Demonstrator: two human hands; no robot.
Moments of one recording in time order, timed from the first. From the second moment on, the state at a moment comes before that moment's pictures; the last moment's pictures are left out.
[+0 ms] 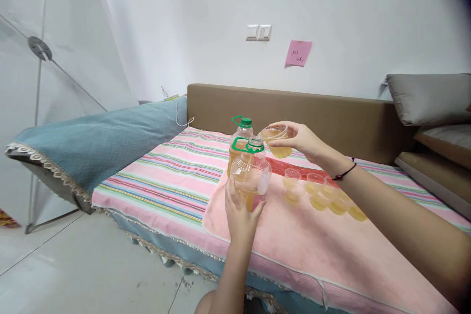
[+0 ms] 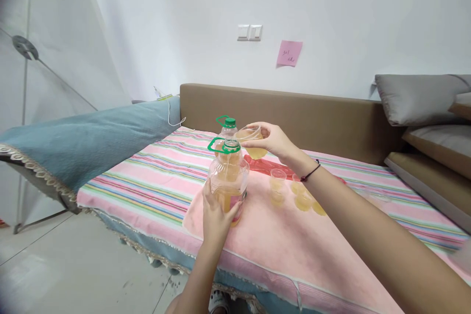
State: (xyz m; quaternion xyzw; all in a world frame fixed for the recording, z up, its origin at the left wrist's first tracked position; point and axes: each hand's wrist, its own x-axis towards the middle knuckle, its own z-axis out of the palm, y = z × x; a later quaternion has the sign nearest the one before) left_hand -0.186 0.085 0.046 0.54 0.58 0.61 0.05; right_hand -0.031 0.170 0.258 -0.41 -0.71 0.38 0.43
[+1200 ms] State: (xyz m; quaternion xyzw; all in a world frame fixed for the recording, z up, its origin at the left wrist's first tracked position) left_hand -0.186 0.084 0.048 0.54 0.59 0.60 0.04; right_hand -0.029 0.174 0.287 -0.42 -0.79 0.30 0.32
